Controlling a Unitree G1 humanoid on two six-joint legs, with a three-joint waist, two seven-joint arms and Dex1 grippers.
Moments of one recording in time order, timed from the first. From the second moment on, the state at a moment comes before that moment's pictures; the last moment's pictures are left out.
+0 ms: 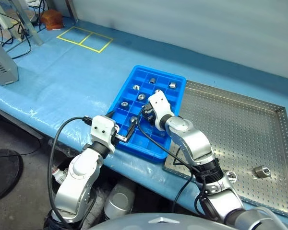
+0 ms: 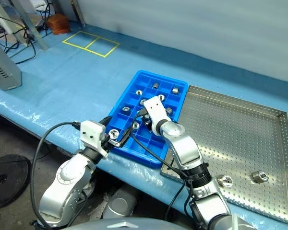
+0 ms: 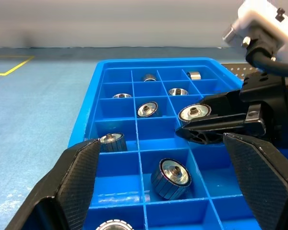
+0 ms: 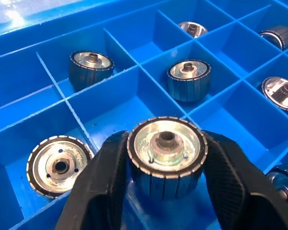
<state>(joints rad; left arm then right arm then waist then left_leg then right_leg) 0.13 0.20 -0.17 -0.64 -0.13 0.47 -0.23 -0.45 -0.11 0.27 -0.17 0.04 0.90 0.21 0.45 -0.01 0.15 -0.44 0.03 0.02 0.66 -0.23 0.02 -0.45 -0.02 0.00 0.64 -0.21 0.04</state>
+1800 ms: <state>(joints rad) -0.09 0.20 -0.37 -0.44 -0.18 0.47 -0.48 -0.16 0.06 -0.25 -0.44 -0.11 0.96 -0.27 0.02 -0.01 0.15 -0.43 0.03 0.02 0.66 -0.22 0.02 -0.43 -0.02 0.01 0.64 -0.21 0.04</state>
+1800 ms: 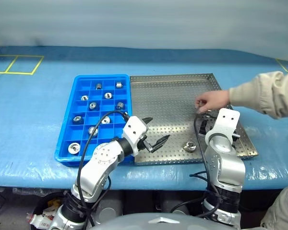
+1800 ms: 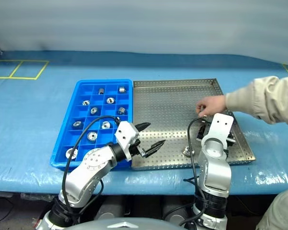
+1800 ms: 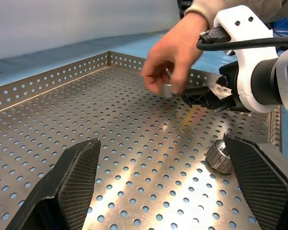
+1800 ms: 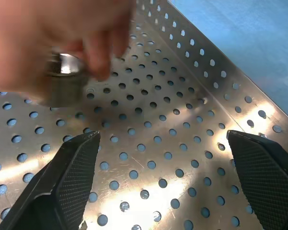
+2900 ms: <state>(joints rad) -0.09 0.21 -0.34 -0.44 -0.18 0.47 -0.44 -0.25 0.04 -0.12 -0.37 -0.03 0.86 -0.09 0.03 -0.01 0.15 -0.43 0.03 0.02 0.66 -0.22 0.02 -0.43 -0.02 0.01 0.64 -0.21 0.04</state>
